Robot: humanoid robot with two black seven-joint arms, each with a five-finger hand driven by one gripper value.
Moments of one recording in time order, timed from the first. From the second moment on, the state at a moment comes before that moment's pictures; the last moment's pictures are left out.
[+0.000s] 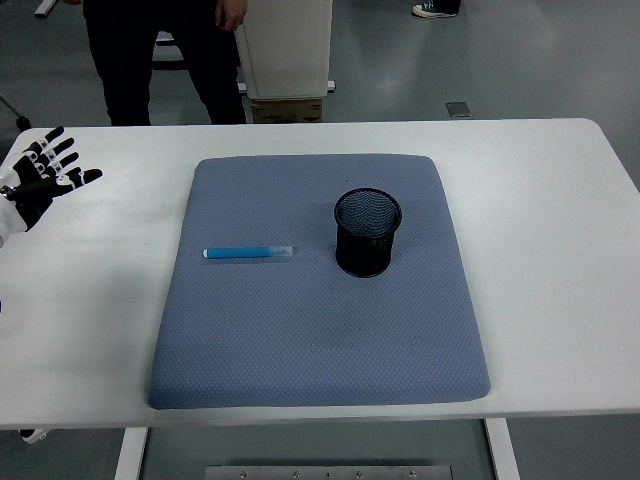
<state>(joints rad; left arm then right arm) -0.78 0.65 -0.39 -0.75 0.00 -0.18 -0.34 0.01 0.00 0.22 0.21 -0.12 0.05 0.14</state>
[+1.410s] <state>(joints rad) -0.83 0.65 -0.38 -0.75 -0.01 -0.31 -0.43 0.01 0.00 0.22 0.21 -0.12 0.05 0.14</state>
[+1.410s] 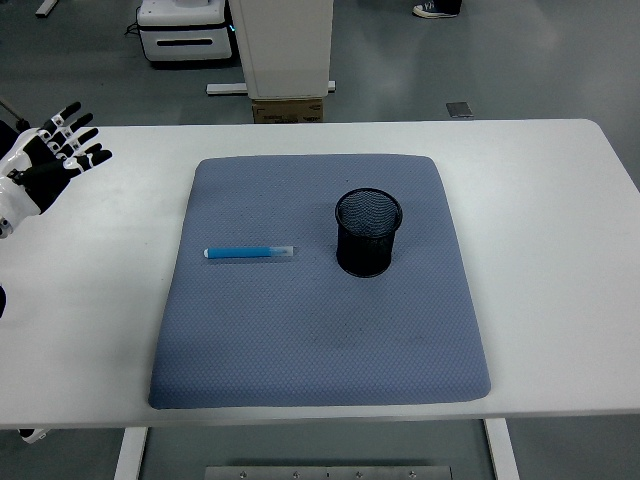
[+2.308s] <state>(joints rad) -1.17 0.60 0.09 -0.75 0.32 -0.29 -0.32 0.01 0.00 0.22 0.21 -0.12 0.05 0.14</state>
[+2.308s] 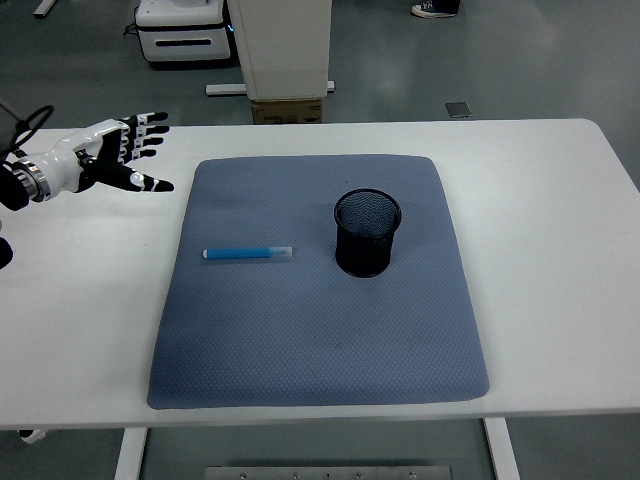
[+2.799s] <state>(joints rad) -1.42 0.48 0.52 -0.77 0.31 -0.28 -0.33 0.01 0.00 0.22 0.21 -0.12 0.05 0.14</state>
